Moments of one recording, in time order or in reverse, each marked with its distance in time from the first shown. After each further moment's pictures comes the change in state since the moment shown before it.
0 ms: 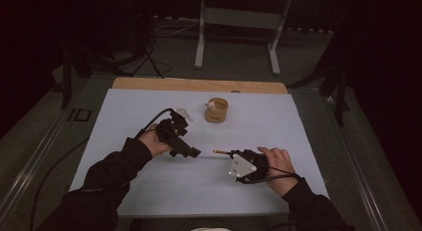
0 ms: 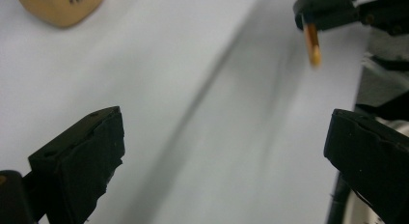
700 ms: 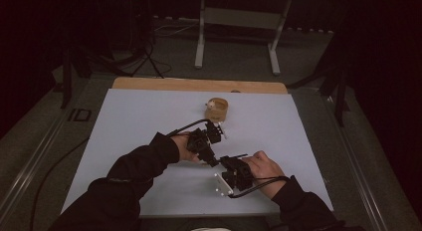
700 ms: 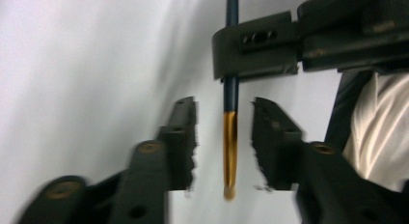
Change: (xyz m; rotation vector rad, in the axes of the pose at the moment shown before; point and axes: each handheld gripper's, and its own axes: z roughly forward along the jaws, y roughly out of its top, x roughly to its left) left arm -0.046 0.049 0.060 0.320 -0.024 0.175; right arm 0.035 0.024 0.020 0.049 -0.069 -0.392
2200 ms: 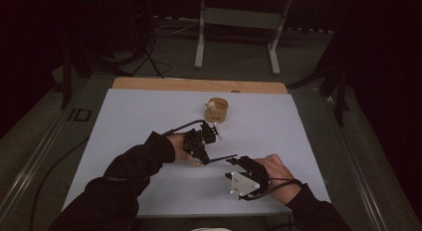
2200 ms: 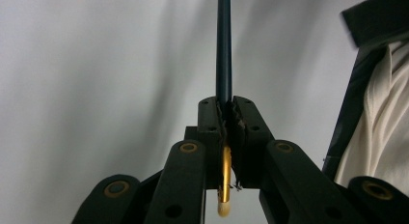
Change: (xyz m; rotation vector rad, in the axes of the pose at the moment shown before) left arm 0.011 -0.008 0.009 0.079 -0.024 -0.019; right arm -0.008 -0.024 -0.036 -0.190 0.135 0.224
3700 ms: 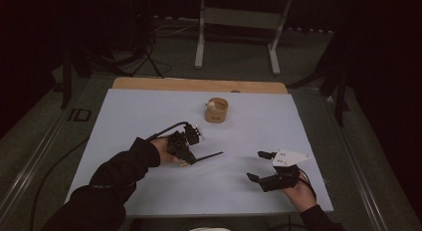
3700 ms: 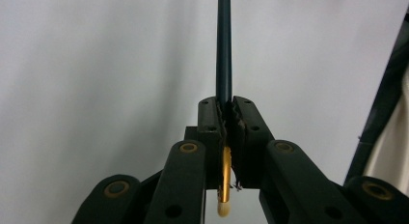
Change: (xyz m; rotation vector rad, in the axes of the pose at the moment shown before) left arm 0.016 -0.043 0.001 -0.036 0.048 -0.051; right arm -0.004 -0.102 -0.016 -0.238 0.112 0.858
